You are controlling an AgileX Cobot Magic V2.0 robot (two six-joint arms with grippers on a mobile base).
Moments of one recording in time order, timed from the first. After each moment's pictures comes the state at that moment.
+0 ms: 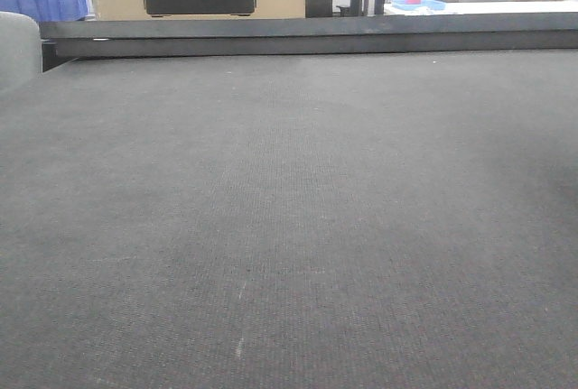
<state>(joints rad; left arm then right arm) -0.04 0.82 -1.24 0.00 0.89 0.05 0.01 0.79 -1.13 0.24 0.76 -0.20</state>
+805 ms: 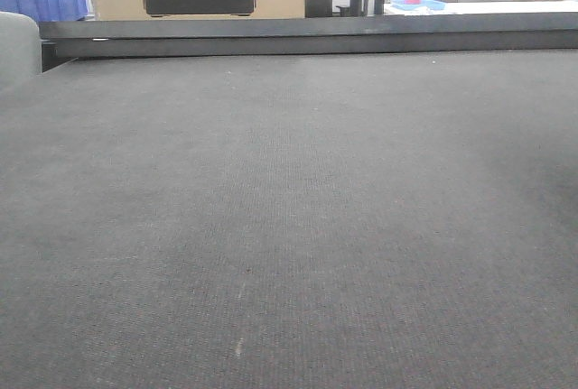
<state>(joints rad) -0.04 0.82 -1.24 0.01 0.89 0.05 0.01 0.79 -1.13 0.24 0.76 -0.20</state>
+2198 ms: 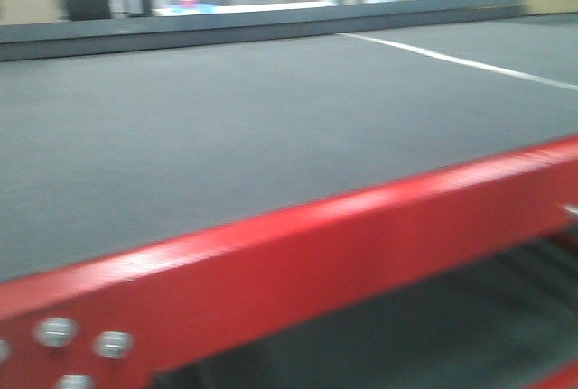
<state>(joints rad) -0.04 0.81 -1.24 0.02 0.88 0.05 0.01 0.82 -1.13 0.24 0.75 -0.20</state>
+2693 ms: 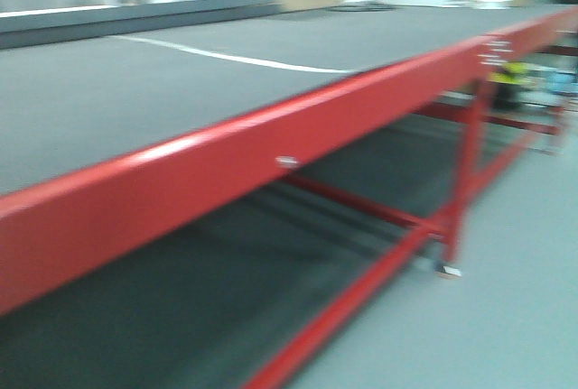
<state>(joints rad) -0.04 0.81 -1.24 0.02 0.88 0.05 0.01 0.82 -1.13 0.24 0.75 -0.20</state>
